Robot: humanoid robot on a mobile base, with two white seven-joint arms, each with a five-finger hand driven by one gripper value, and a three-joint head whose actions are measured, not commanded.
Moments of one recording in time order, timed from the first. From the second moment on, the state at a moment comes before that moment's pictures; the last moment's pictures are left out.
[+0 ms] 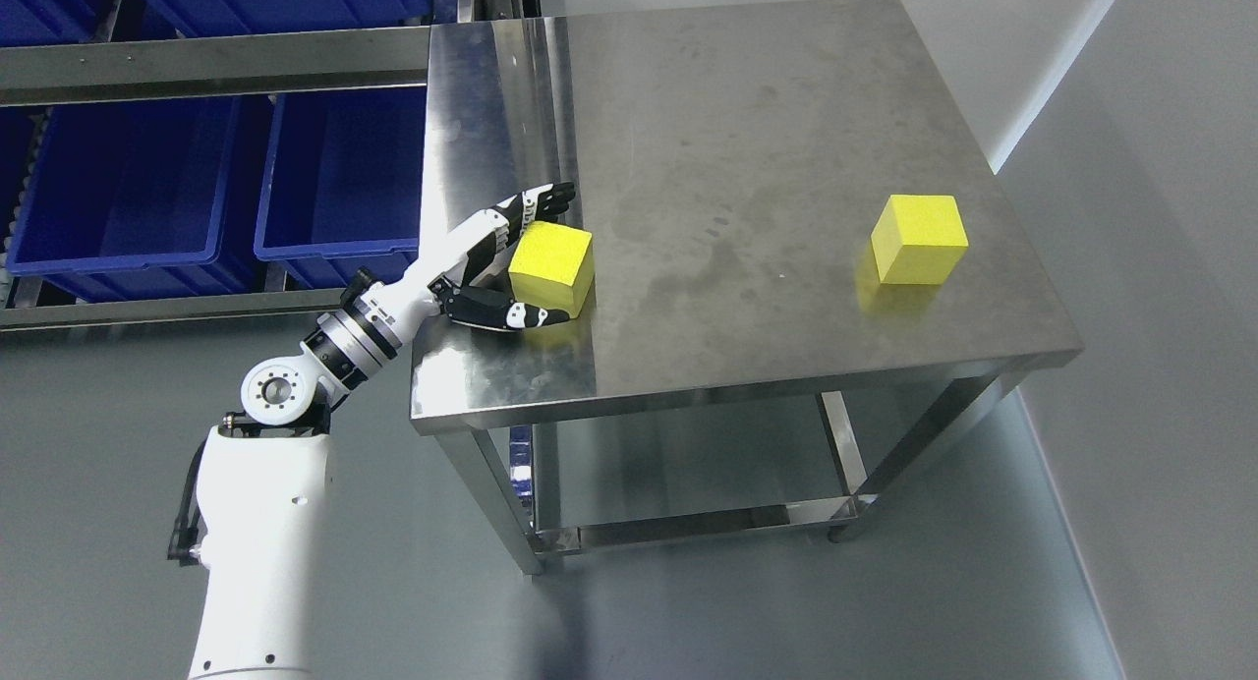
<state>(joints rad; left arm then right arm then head) -0.52 0.01 0.11 -1.13 -0.11 -0.39 -0.88 0.00 0.00 -0.09 0.00 0.00 -0.10 0.02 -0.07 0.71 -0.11</state>
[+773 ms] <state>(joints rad) -0.53 0.00 0.17 -1.17 -0.06 -0.41 -0.89 0.00 0.00 -0.09 0.00 0.00 -0.10 0.02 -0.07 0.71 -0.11</state>
